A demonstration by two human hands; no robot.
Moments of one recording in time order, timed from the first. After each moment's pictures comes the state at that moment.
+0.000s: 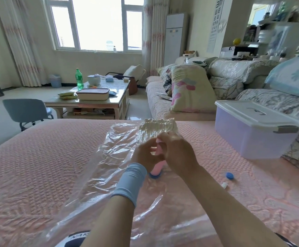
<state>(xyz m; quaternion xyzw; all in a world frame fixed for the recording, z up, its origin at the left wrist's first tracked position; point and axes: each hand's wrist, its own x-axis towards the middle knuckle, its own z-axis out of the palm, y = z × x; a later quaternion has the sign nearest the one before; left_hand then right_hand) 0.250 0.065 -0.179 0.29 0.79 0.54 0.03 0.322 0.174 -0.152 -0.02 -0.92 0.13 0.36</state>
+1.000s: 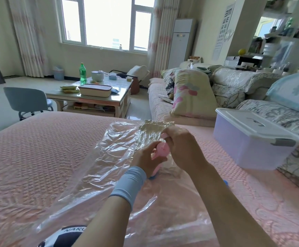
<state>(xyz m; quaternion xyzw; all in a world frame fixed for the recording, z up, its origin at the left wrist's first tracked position) 0.253 0.073 -0.195 0.28 0.80 0.53 0.00 0.342 0.178 -0.112 0.02 -0.93 0.15 0.33</state>
